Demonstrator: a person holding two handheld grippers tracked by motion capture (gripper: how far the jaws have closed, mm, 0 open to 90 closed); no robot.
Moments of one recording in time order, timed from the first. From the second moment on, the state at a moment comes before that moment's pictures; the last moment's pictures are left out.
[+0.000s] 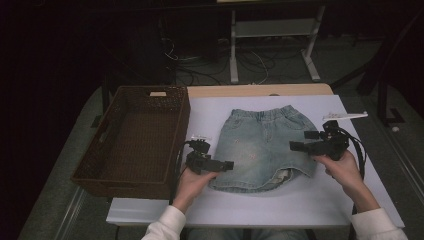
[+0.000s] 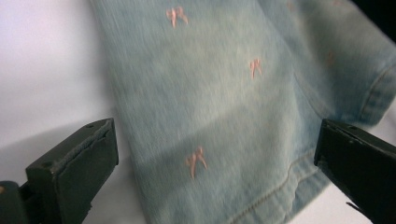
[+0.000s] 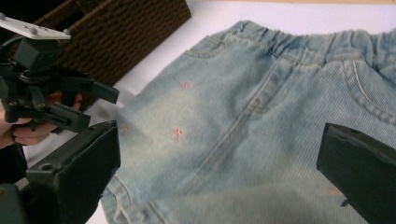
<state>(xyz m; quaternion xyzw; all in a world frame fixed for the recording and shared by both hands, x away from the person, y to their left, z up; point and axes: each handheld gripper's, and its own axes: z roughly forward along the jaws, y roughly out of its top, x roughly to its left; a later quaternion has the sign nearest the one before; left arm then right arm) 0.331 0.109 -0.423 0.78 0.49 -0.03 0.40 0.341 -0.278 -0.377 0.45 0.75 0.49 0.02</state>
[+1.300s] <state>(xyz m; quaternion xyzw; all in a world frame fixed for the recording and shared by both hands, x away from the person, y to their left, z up) 0.288 0.136 -0.447 0.77 0.51 -0.06 0.38 0.283 -0.329 -0.414 0.55 0.70 0.47 0.02</state>
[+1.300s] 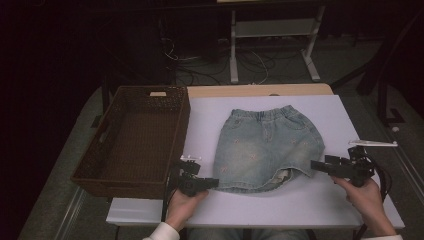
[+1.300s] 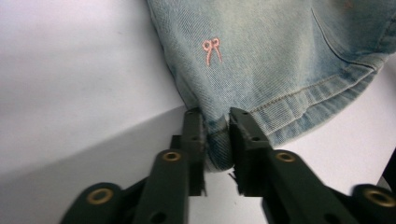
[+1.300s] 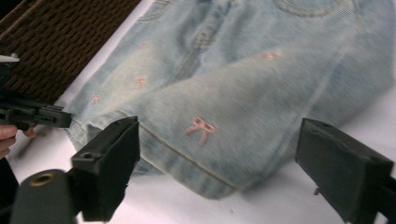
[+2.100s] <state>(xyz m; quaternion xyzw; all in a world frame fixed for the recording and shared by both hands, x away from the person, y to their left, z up) 0.291 0.137 -0.446 0.79 0.49 -0.06 0.38 0.283 -0.332 -0.439 0.60 0.70 0.38 0.00</state>
